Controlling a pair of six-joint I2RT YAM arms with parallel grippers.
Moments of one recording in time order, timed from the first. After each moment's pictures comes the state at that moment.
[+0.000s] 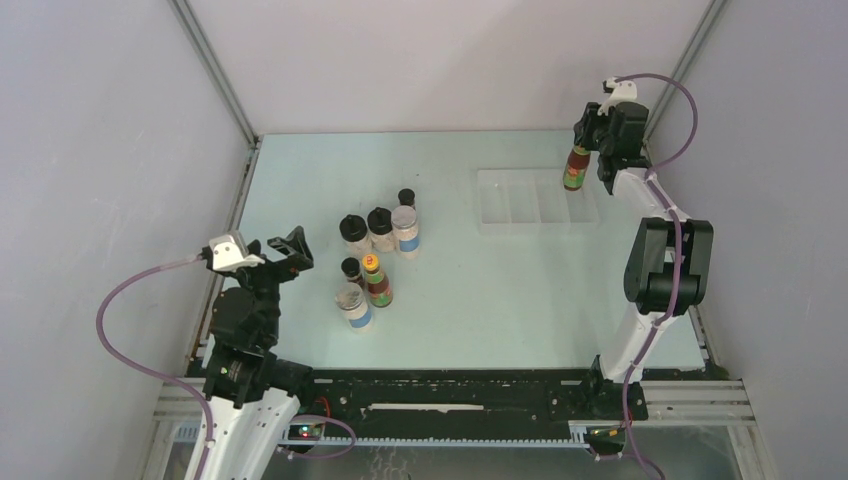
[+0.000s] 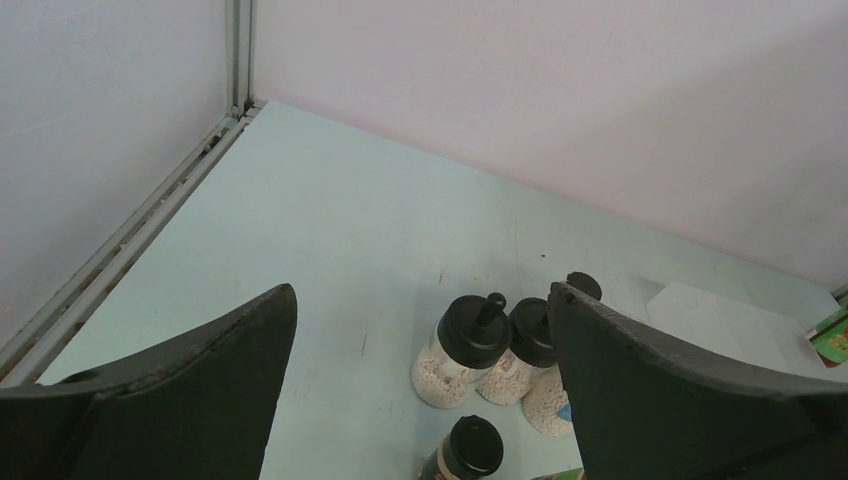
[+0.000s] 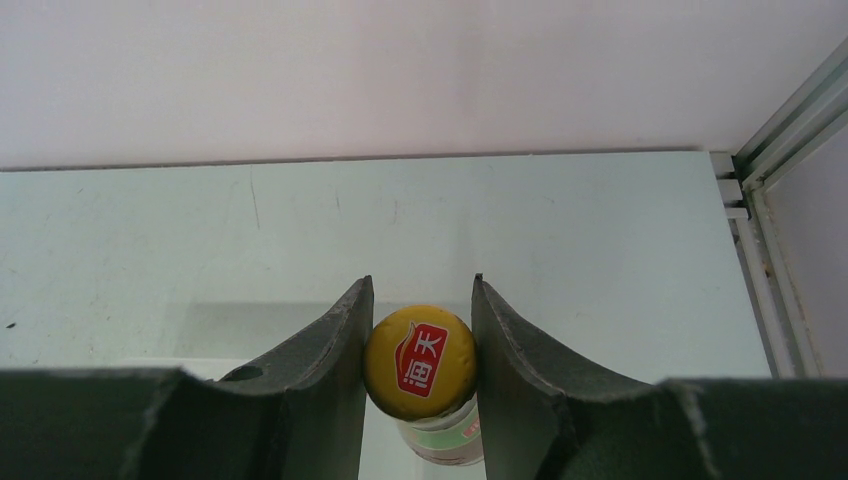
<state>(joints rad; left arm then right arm) -0.23 0.26 0.55 -0.20 -0.38 -0.28 -0.08 1.87 1.46 0.17 -0.13 0.06</state>
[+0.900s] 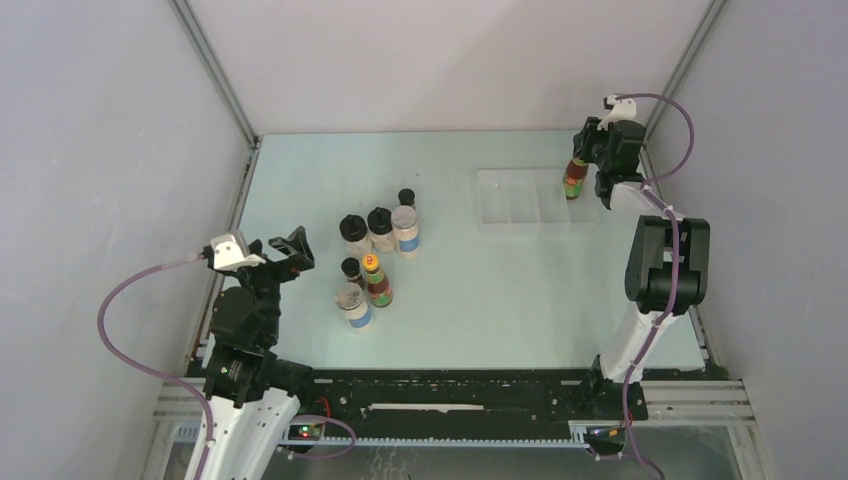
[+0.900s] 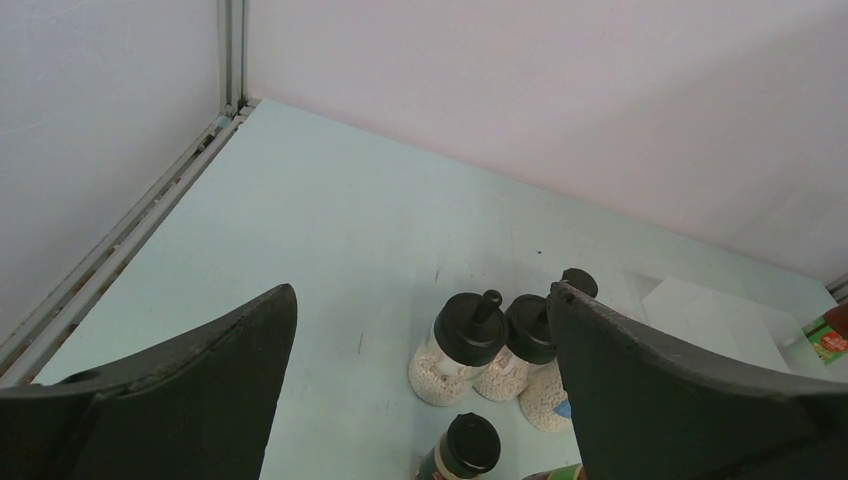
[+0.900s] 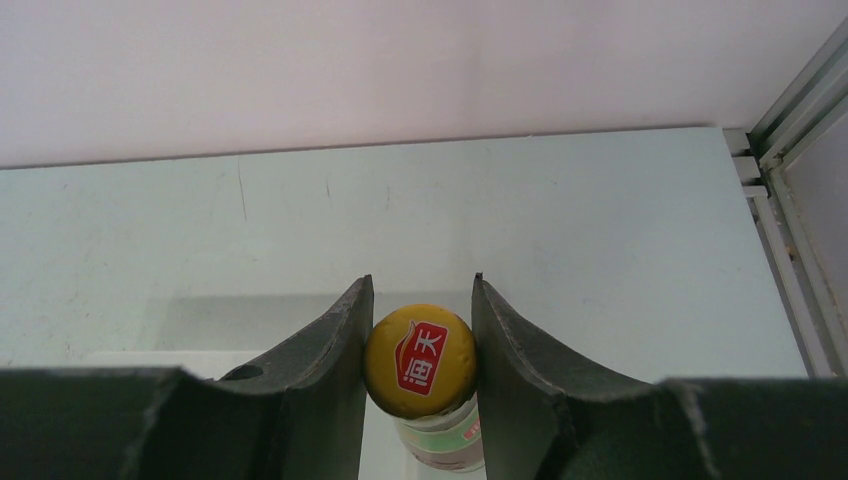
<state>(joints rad) -0.23 0.27 0.55 -0.20 -0.36 -0.28 -0.10 1.88 1.32 0.35 -0.14 0.09</state>
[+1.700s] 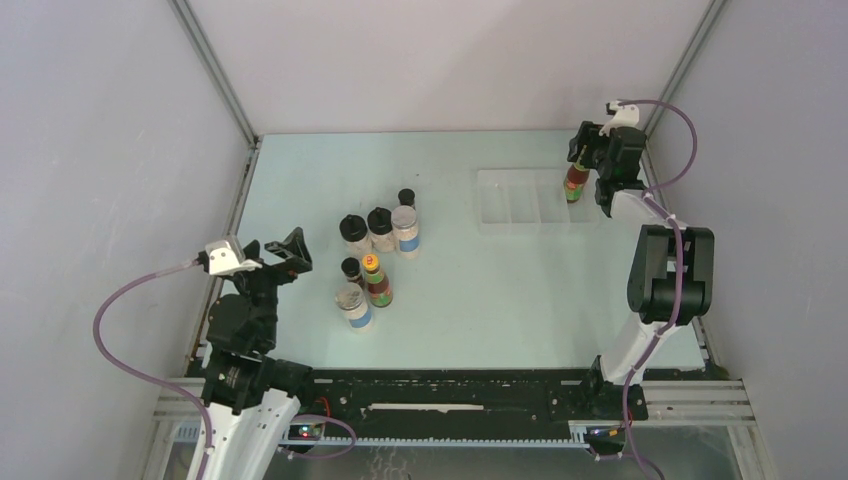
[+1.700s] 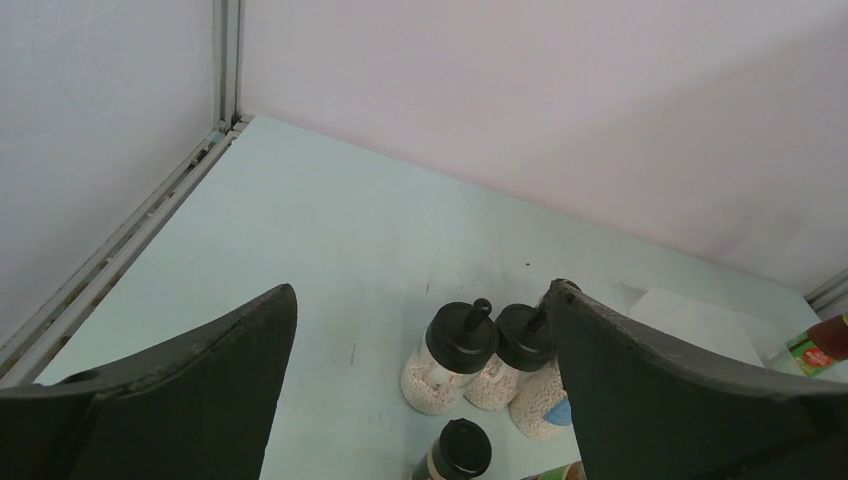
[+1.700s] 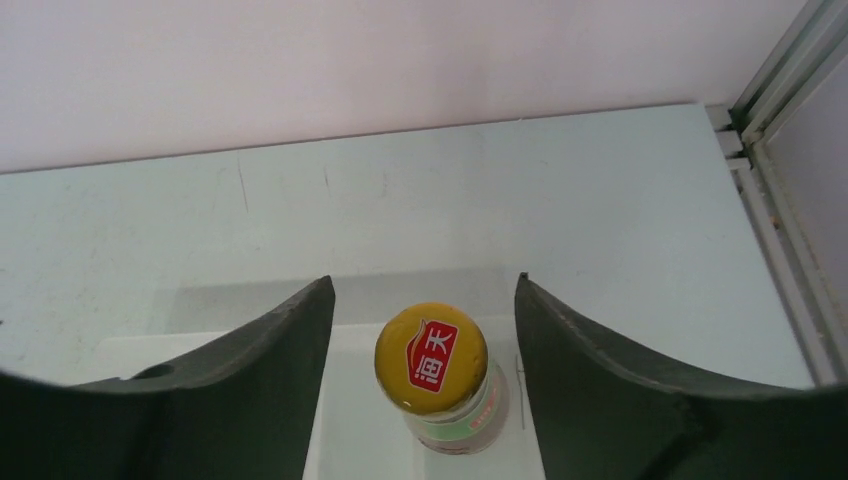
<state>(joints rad) -0.23 0.23 0.55 -0.20 -0.35 -0.28 -0.08 1.80 1.22 0.38 -0.09 0.11</state>
